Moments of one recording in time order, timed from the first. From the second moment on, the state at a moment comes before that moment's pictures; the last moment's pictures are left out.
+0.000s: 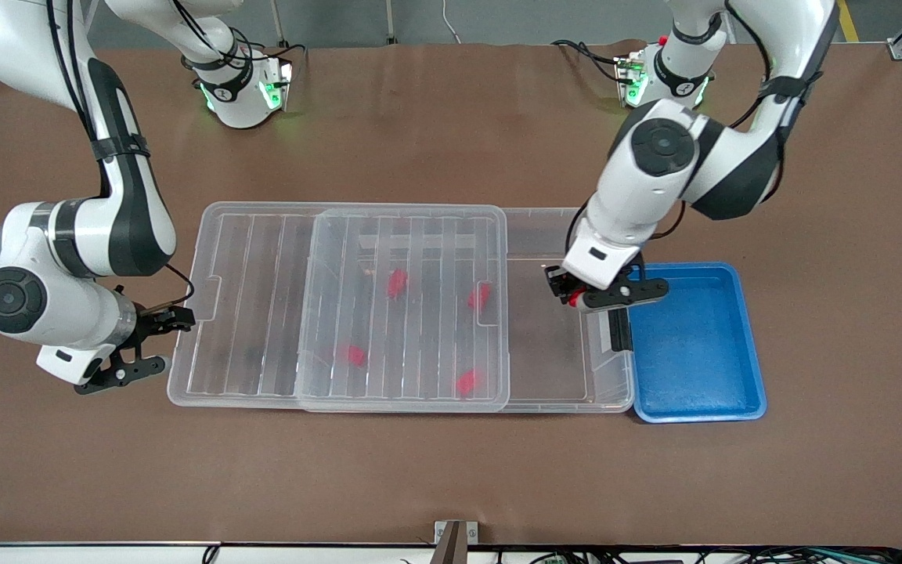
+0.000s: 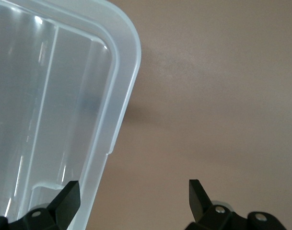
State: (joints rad) left arm -0.14 0.35 -0.44 -1.78 0.22 2.23 -0.85; right arm 0.14 0.47 -0.09 -1.55 -0.08 1.88 -0.24
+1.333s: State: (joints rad) left arm -0.18 0.67 -0.44 -1.78 0.31 2.36 -0.86; right arm 0.14 0.29 -0.19 -1.44 0.03 1.68 -0.05
